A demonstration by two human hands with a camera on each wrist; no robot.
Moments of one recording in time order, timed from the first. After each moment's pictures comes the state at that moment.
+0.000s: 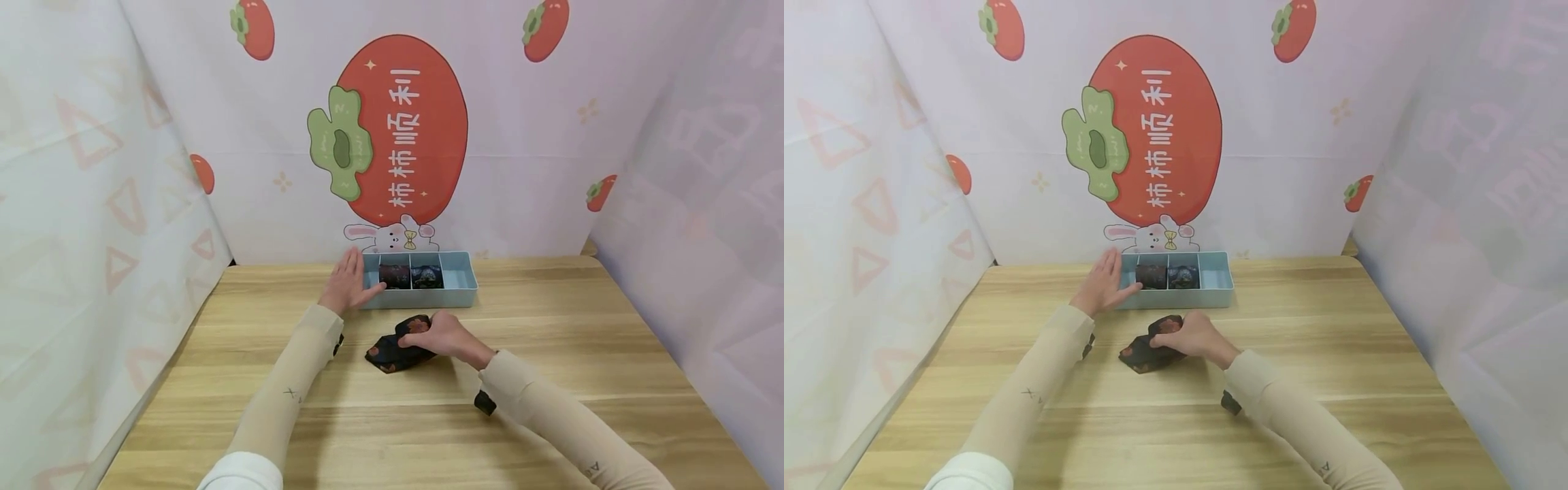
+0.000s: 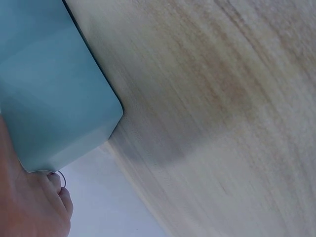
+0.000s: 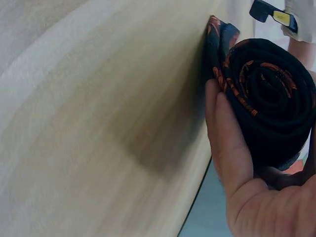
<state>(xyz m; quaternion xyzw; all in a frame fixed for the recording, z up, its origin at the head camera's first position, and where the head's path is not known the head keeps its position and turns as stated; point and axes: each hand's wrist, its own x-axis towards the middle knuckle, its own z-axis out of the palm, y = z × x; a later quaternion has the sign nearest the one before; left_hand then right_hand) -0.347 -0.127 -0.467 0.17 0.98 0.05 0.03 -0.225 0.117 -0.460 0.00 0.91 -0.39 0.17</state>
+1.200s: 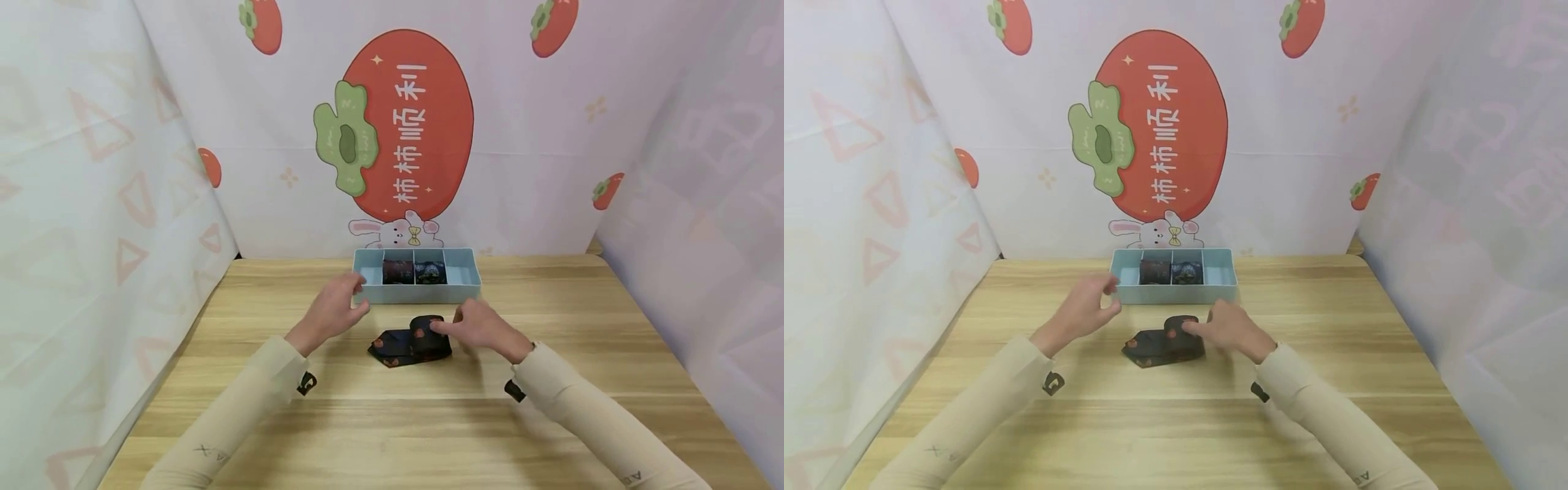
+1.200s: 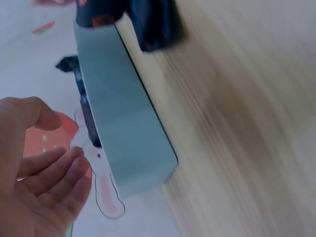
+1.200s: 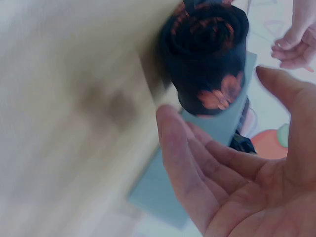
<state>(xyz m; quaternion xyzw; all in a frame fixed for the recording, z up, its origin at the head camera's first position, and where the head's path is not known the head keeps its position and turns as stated) -0.252 -0.144 -0.428 0.26 0.93 0.23 -0.11 -0.222 0.166 -0.429 -0.10 0.94 -0.28 0.15</state>
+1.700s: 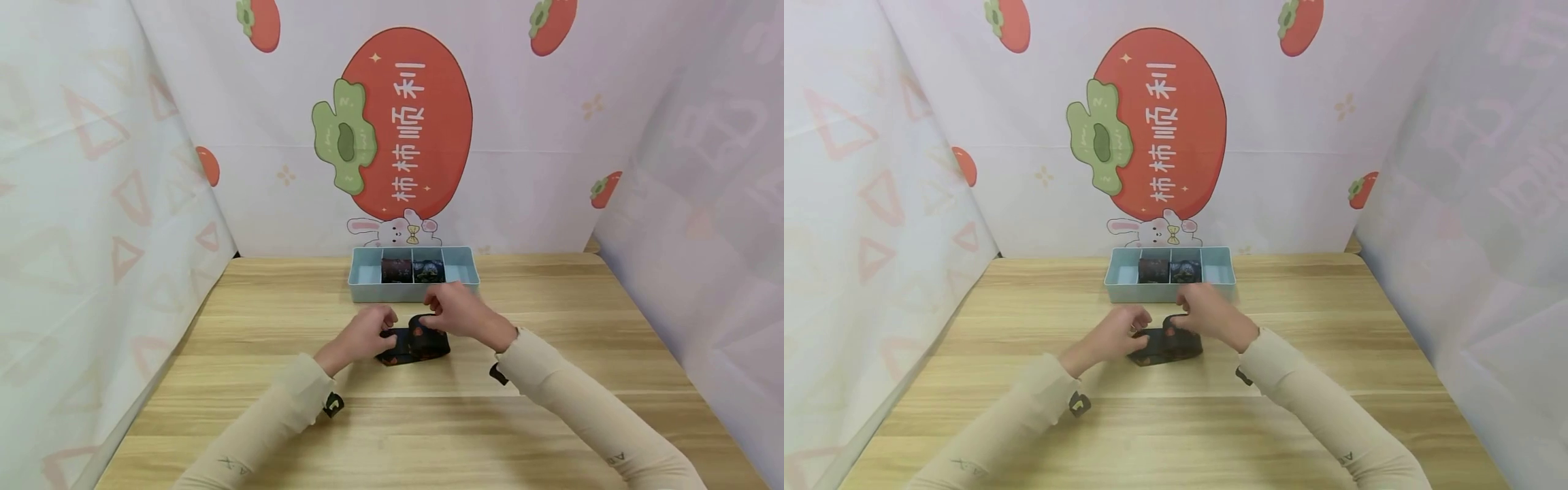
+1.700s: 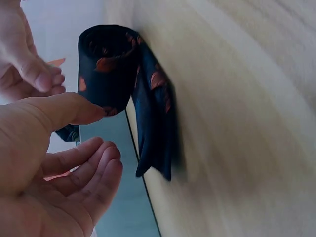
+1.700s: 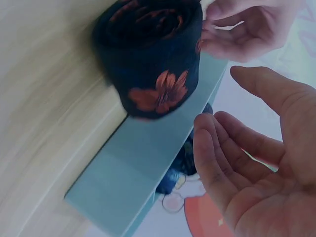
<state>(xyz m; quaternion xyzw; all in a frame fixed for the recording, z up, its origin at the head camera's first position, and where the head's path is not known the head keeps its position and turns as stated) -0.226 -0.098 -0.454 0.26 0.91 0.31 0.08 -0.228 0.140 -0.401 -0.27 0.94 -0.23 0.03</state>
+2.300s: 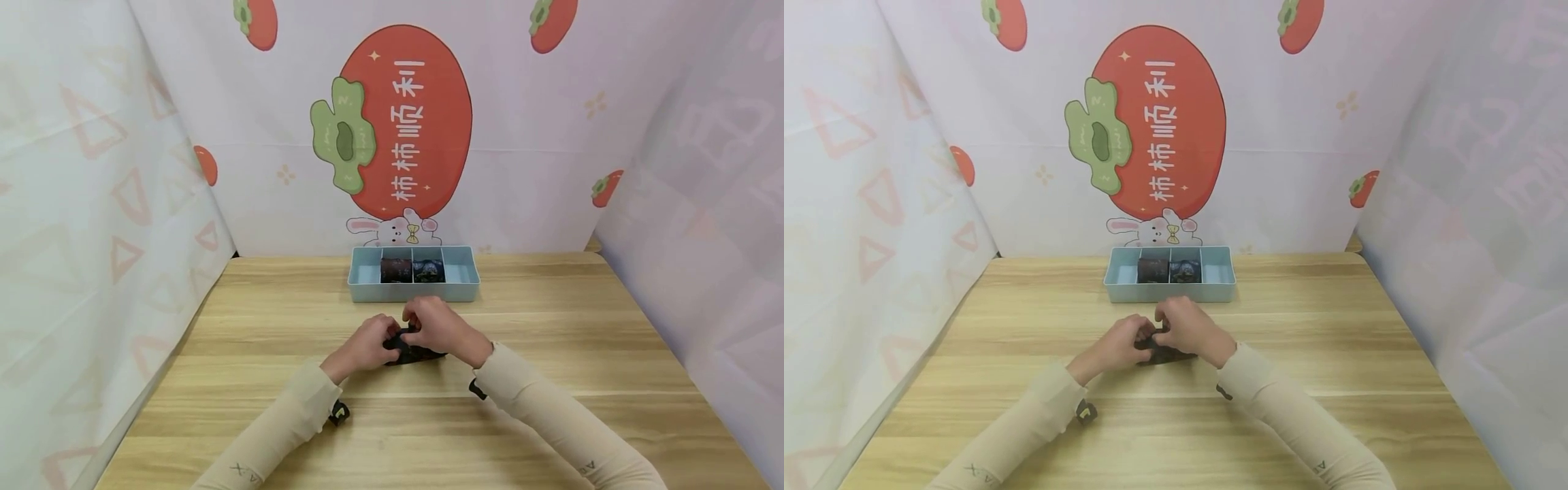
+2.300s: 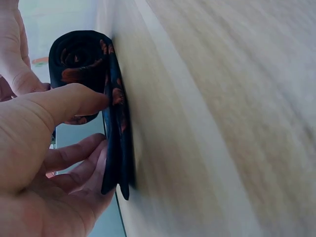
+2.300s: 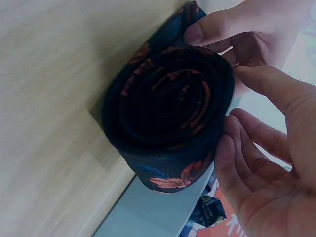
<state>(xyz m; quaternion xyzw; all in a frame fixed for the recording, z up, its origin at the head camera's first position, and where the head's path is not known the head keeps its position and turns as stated) -0.224 -0.093 -0.484 0.26 0.91 0.31 0.10 -0.226 0.109 -0.433 -0.33 0.91 -0.25 0.02</state>
